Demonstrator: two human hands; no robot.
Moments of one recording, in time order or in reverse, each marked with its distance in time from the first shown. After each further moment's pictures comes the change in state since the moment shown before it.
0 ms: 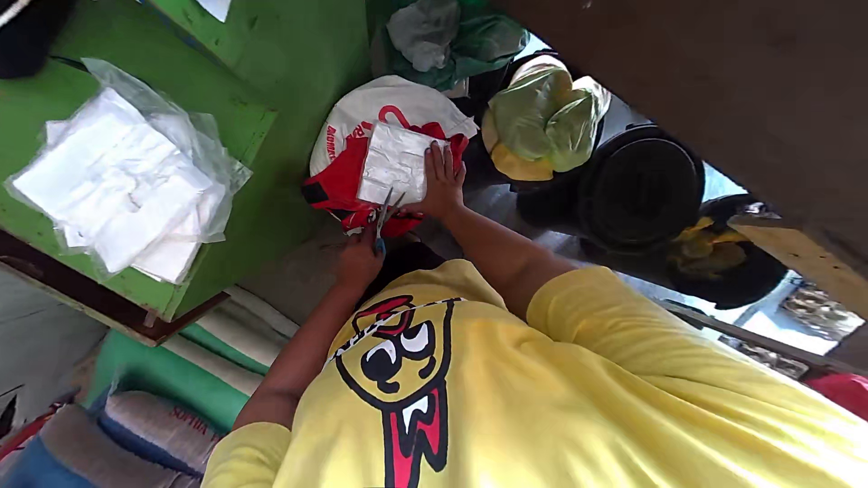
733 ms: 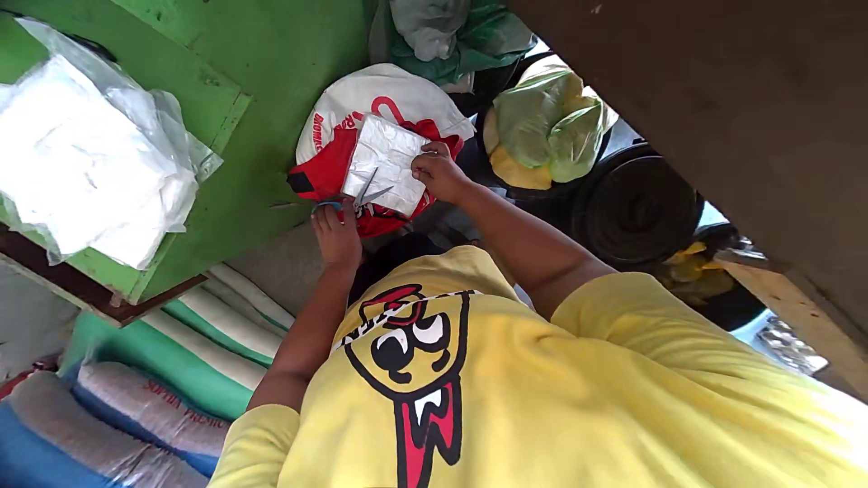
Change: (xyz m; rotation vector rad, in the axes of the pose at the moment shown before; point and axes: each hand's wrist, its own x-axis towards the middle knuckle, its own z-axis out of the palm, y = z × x) left_hand 0.032 0.012 0.025 0.241 0.503 -0.020; right_hand 0.039 0.034 -0.058 0.381 -0.173 -0.505
